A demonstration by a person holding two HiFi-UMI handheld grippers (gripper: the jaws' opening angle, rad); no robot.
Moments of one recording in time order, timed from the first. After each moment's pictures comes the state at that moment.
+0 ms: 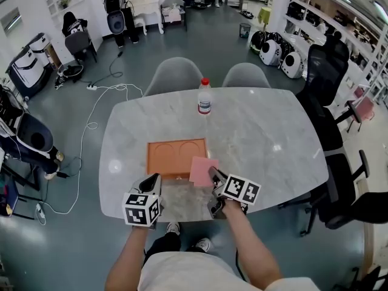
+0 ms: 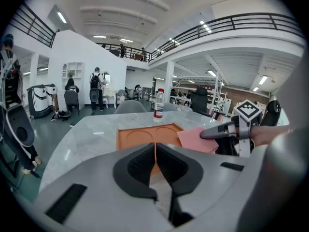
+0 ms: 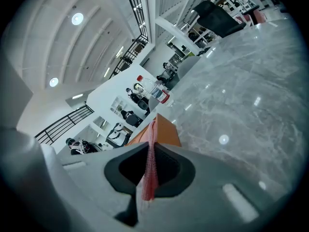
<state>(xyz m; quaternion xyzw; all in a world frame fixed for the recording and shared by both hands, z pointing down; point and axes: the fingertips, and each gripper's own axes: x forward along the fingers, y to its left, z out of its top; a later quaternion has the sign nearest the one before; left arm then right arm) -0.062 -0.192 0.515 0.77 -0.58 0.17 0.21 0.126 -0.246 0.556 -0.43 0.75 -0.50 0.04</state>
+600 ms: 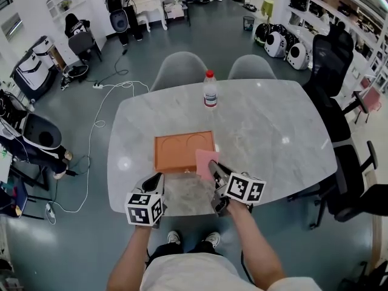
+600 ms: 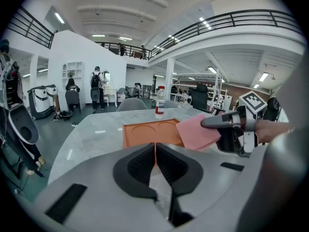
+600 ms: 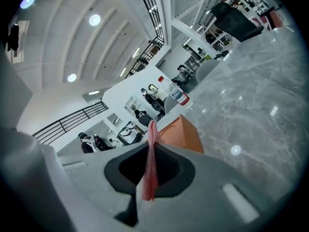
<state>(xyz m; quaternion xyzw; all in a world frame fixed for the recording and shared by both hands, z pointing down) -0.075 -0.170 0.521 0.76 -0.58 0.19 0.21 0.097 -0.226 0.522 -0.38 0.81 -0.44 0.05</state>
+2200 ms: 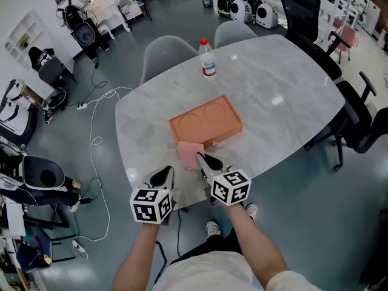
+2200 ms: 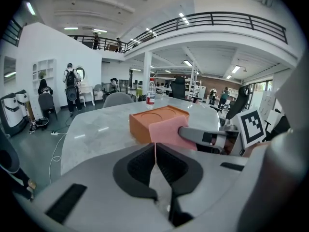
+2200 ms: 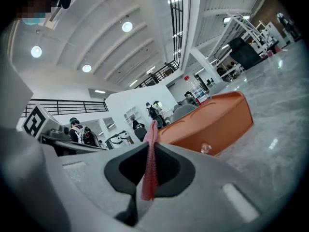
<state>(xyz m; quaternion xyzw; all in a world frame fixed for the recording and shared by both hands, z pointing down) -0.154 -0.152 0.545 0.84 -0.45 0.24 0.19 -0.055 -0.174 0.558 -0.47 0.84 -0.27 0.09</state>
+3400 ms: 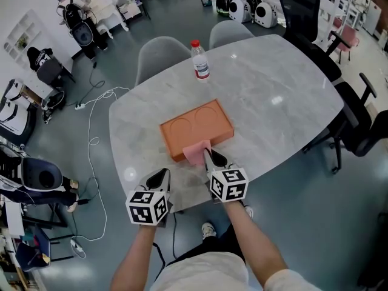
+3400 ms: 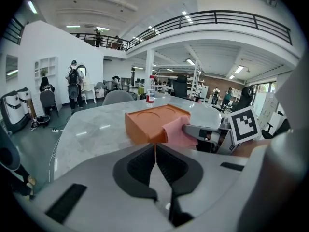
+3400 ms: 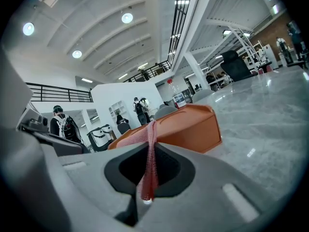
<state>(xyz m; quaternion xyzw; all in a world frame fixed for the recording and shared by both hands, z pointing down) -0.130 -0.161 0.553 0.83 -0.46 0.25 0.20 0.011 -0.201 0.583 -0.55 0.80 -0.25 0.03</state>
